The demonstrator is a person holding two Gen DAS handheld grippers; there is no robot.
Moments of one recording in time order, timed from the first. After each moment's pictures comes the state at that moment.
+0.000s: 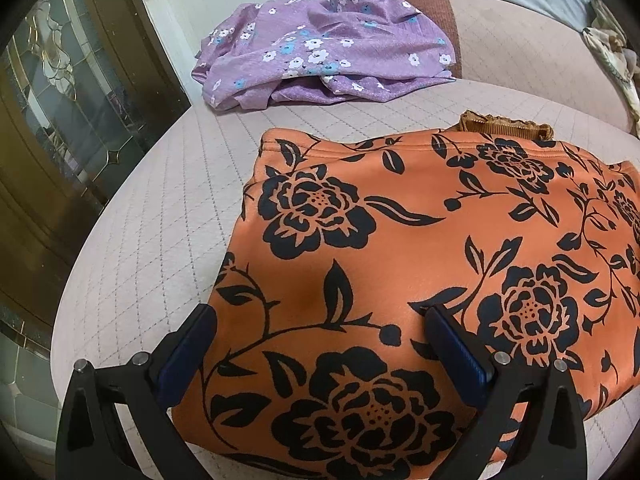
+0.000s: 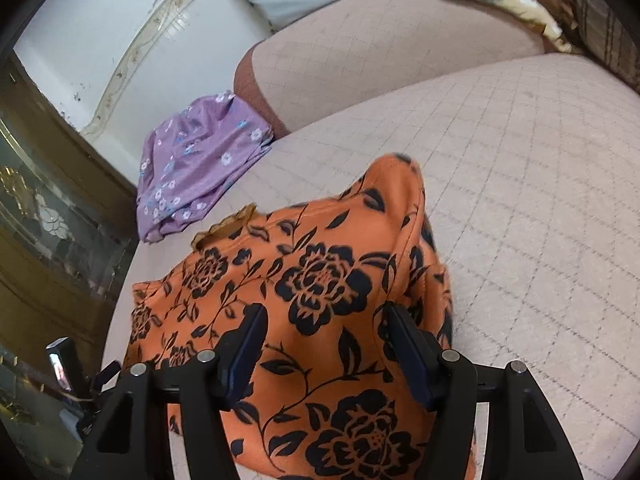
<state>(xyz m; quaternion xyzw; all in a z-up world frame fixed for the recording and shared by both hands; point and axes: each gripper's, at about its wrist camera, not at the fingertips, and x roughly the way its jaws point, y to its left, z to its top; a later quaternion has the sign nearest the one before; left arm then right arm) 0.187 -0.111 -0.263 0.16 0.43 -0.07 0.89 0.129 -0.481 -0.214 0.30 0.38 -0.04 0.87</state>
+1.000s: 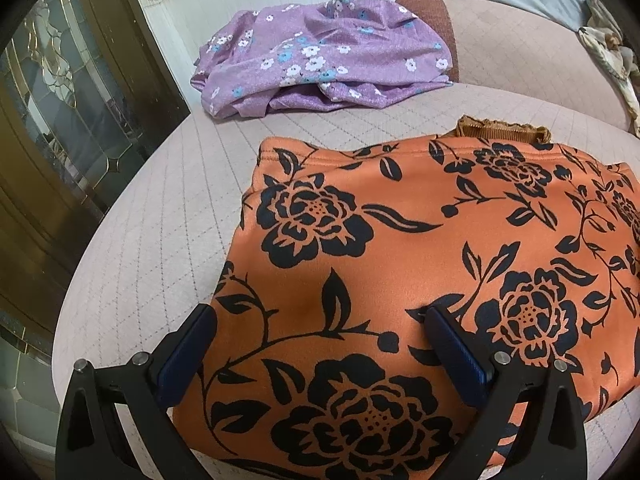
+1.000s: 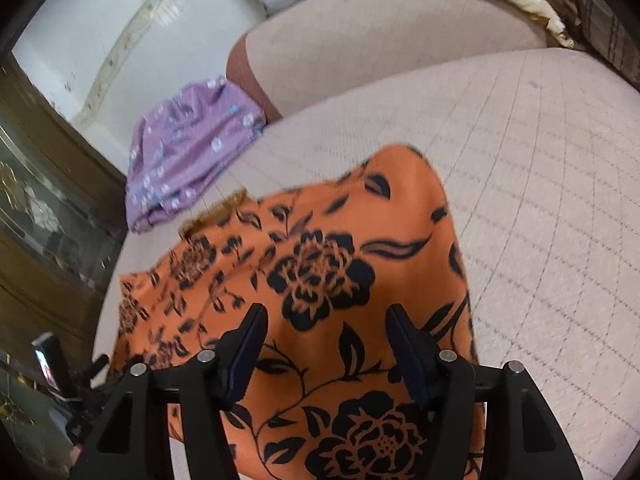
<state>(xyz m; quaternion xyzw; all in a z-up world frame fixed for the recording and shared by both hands) 0.186 -0.115 -0.259 0.16 0.42 -0.07 0.89 0.139 -0.477 -0.226 0.30 0.41 -0.04 0.86</state>
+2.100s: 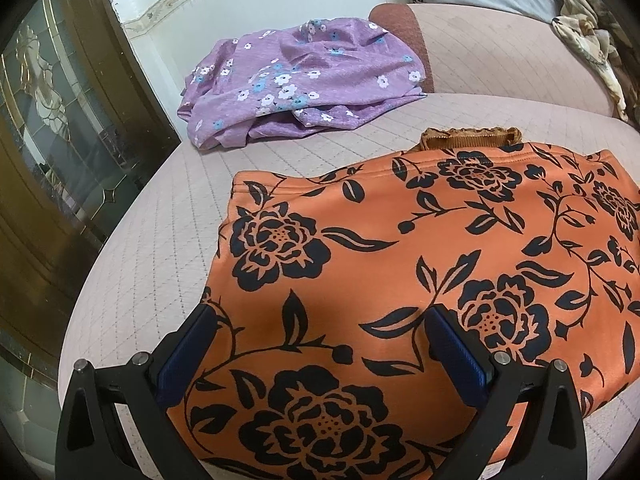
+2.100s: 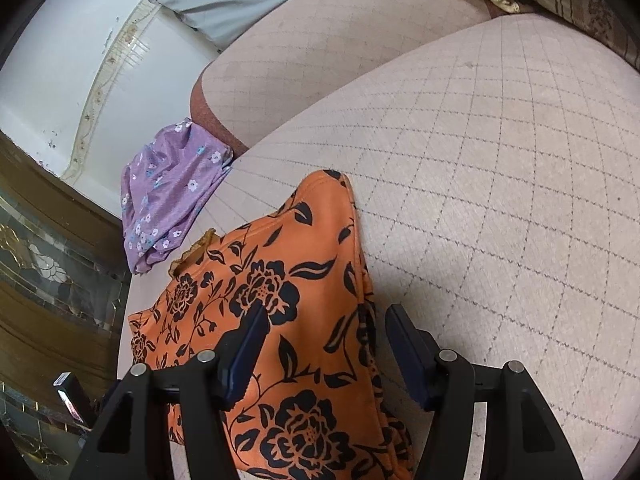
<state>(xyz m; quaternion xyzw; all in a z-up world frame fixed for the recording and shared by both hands) 0.170 -0.140 -0.254 0.19 0.38 -0.08 0.90 0.111 -0.534 -0.232 0.37 0.40 -0.06 0.84</state>
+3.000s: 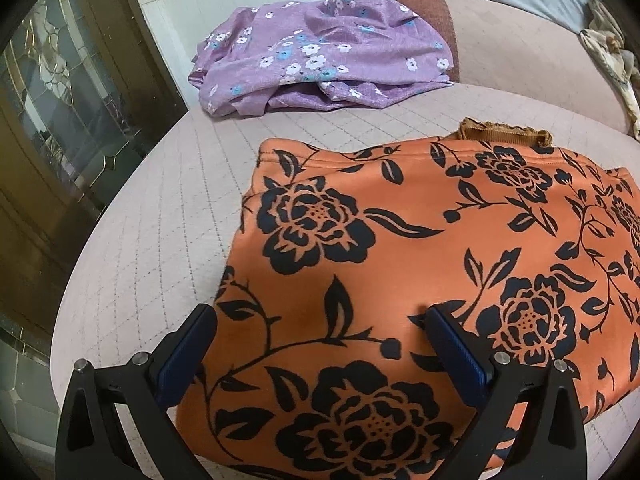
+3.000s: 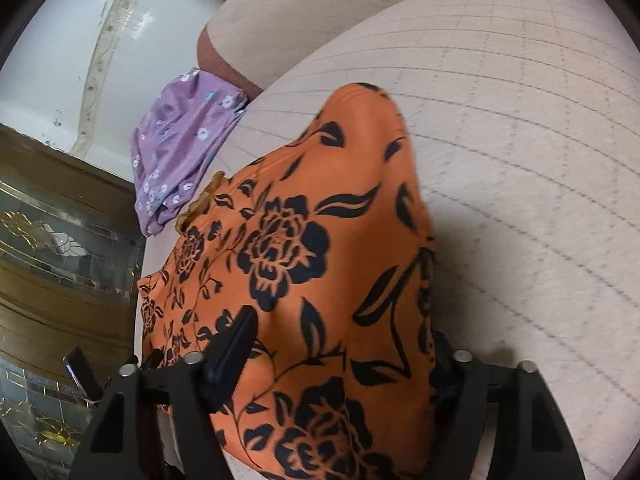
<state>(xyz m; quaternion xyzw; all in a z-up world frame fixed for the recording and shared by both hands) 0.190 -0.111 -0.257 0.15 0.43 -0.07 0.89 0.141 -0.504 -0.274 0.40 0.45 0.01 0.80</state>
